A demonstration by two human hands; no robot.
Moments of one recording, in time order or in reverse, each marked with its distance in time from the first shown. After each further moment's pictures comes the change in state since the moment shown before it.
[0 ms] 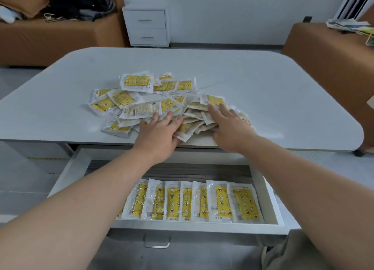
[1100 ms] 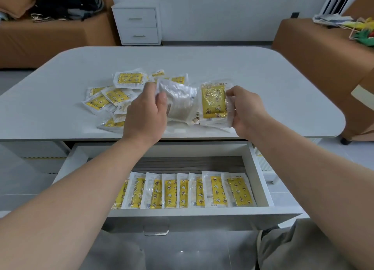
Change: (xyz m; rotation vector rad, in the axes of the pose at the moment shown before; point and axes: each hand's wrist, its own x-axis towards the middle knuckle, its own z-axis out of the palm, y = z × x) left_hand -0.024 0.021 -0.050 -0.542 0.648 -0.025; right_hand -0.036 -0.016 -0.053 1.538 0.312 0.482
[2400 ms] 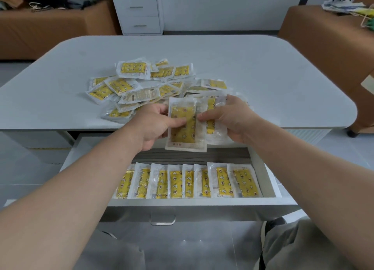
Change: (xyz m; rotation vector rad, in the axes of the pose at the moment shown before) left_hand -0.015 -0.005 -0.008 -0.712 -0.561 -0.755; right_hand -0.014 0.040 0.015 -0.170 -0.362 0.037
